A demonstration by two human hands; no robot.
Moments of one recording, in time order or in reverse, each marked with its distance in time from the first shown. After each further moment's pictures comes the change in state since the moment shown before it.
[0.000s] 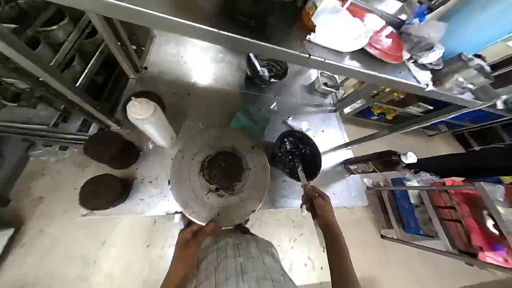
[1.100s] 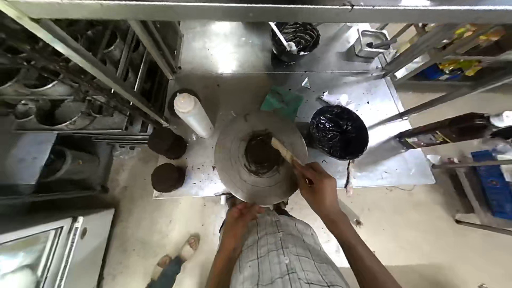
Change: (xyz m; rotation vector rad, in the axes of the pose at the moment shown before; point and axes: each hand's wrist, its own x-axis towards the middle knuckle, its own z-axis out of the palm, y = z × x) left_hand -0.007 0.020 -0.007 0.030 -0.052 -0.137; right_hand -0.101 -0.048 0.158 -0.690 0.008 -0.867
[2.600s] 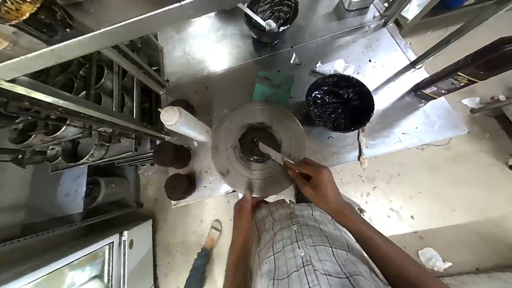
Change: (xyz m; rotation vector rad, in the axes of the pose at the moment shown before) left_hand 0.004 0.007 0.011 0.056 0.032 0.014; right_hand -0.026 -0.003 0.006 0.280 -0.066 0.111
